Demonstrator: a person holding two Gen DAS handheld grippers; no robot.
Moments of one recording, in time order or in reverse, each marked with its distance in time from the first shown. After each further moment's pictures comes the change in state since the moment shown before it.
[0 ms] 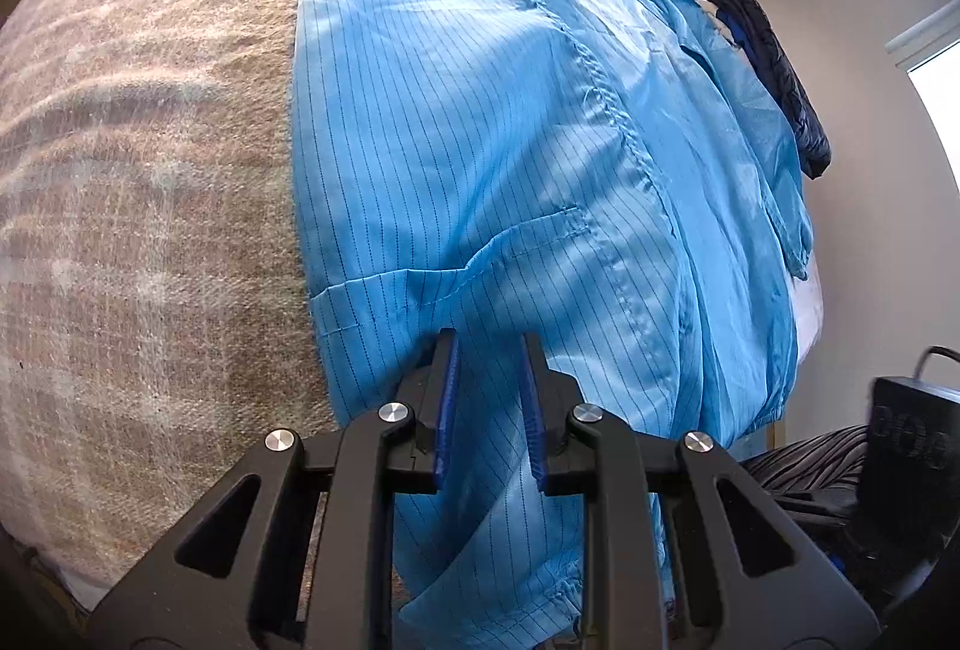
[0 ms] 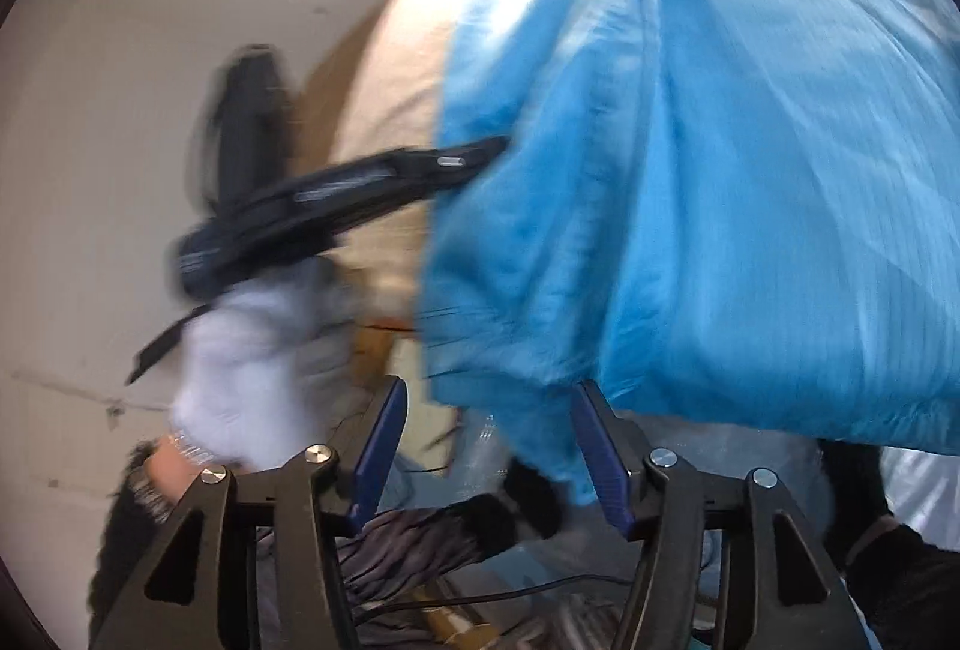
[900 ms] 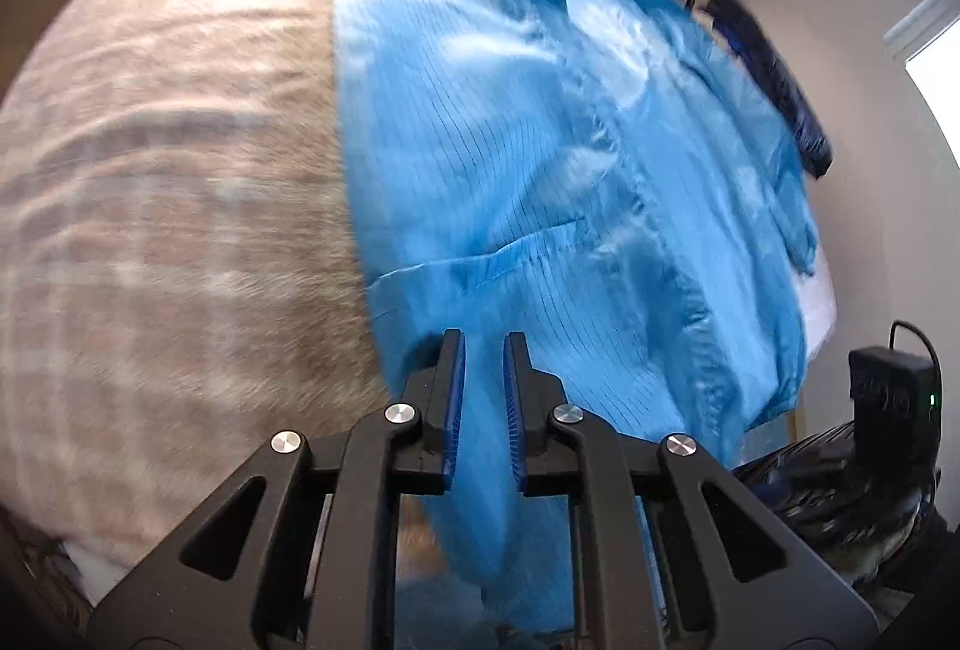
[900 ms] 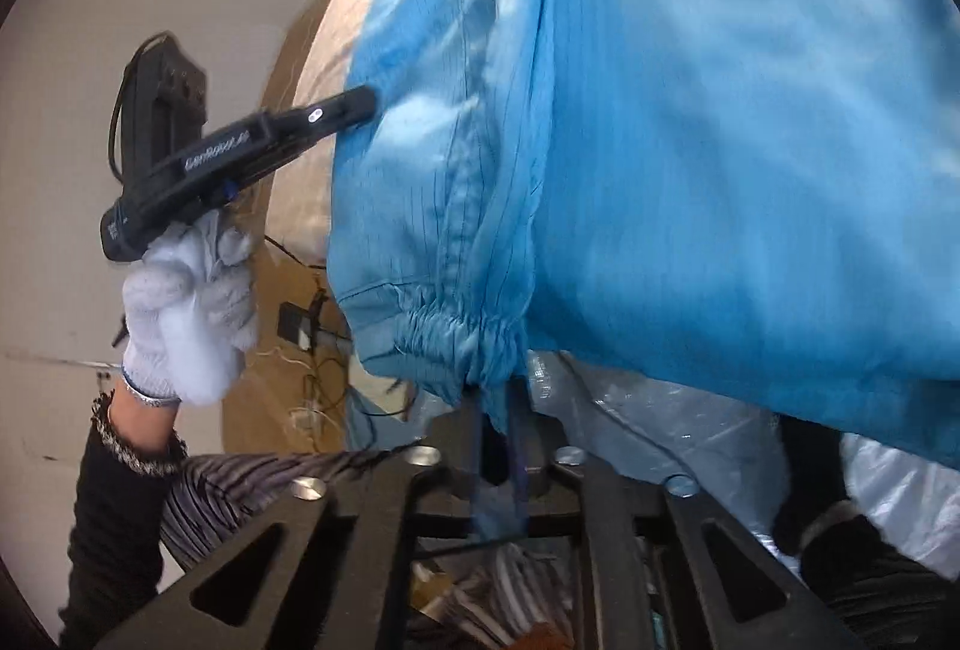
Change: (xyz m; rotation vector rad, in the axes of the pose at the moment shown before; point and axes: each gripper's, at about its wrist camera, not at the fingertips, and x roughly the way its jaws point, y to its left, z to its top) left arm -0.038 0.005 -0.016 0.015 -0.086 0.032; right arm -0.009 -0.052 -0.011 -0.056 0.116 -0.018
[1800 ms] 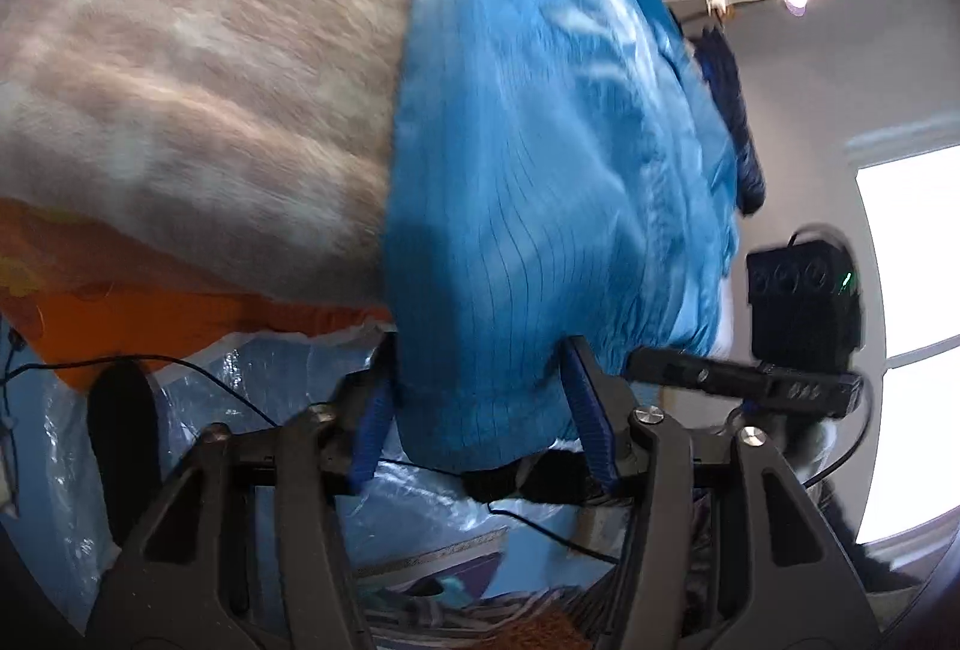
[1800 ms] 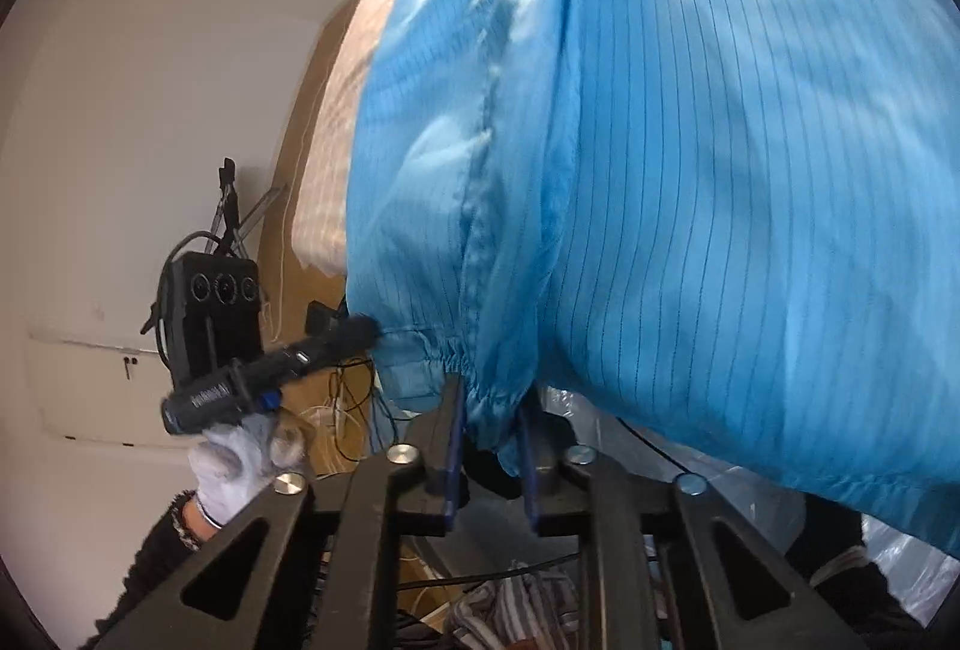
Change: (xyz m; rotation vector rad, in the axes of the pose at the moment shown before) left arm 0.017 0.012 -0.113 -0.265 0.060 -0.248; right arm 0.034 -0.003 0.030 -0.010 0.016 0.114
